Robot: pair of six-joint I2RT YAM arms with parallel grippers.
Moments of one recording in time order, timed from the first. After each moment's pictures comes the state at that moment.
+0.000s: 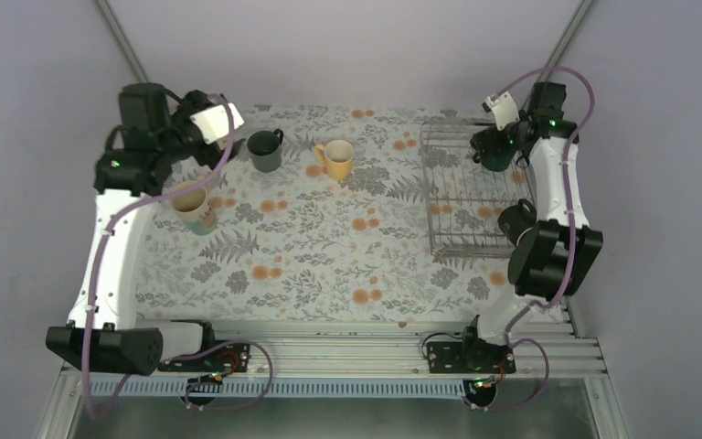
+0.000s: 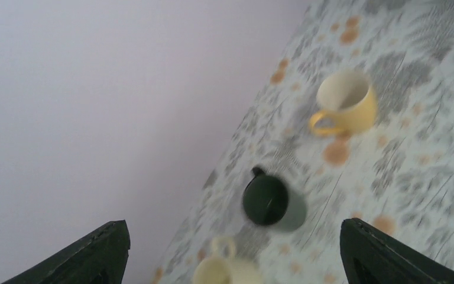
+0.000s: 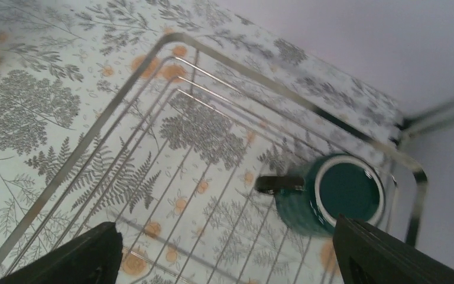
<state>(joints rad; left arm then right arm) 0.00 1.29 1.63 -0.86 0.40 0.99 -0.20 1.66 1.61 -0.75 -0.30 -0.63</state>
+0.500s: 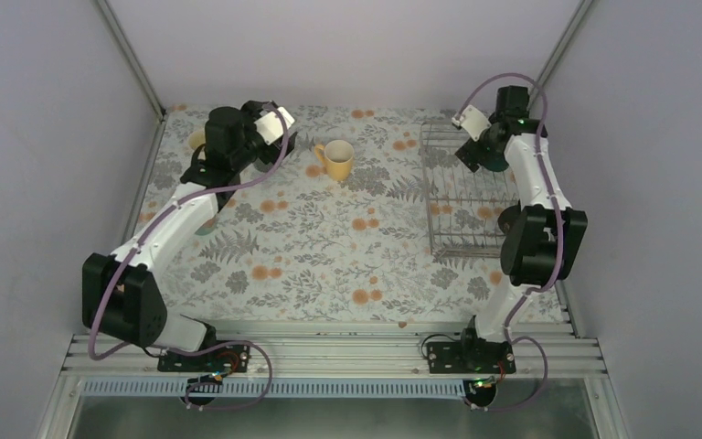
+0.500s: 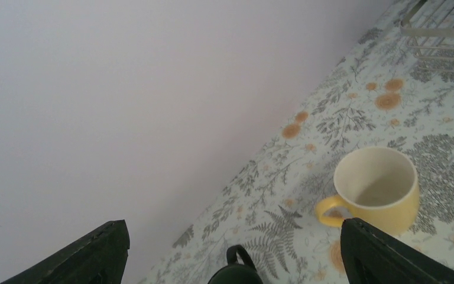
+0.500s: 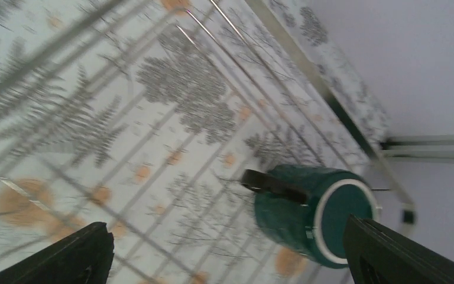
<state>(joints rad) -0.30 1.41 1.17 -0.02 0.16 0.60 -0.10 1.82 1.68 -0.81 -0.14 -0.87</state>
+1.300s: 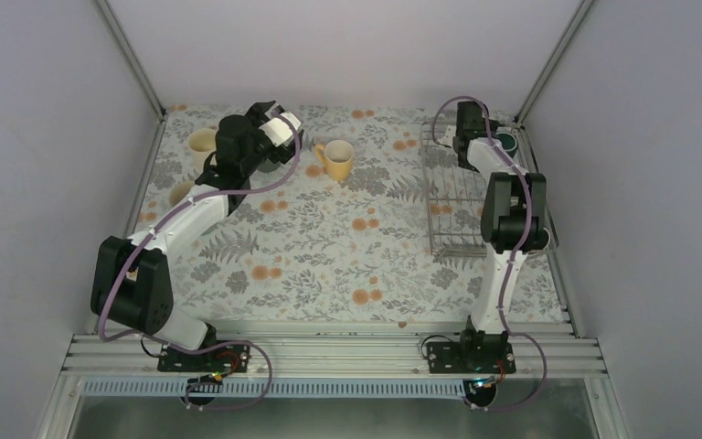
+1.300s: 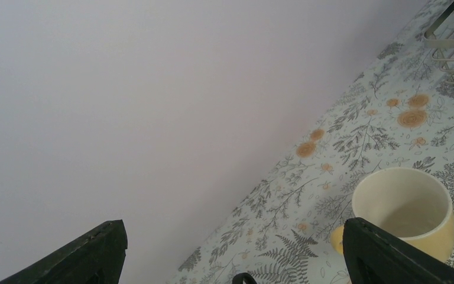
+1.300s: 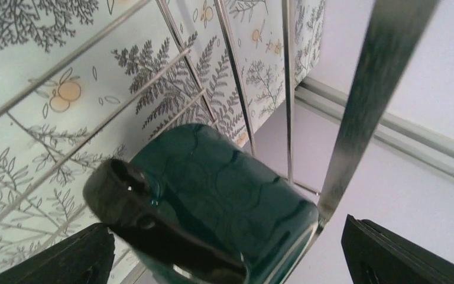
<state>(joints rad) -0.33 1.50 1.09 0.26 0.12 0.59 0.01 2.14 1.67 -0.37 0.59 -1.32</state>
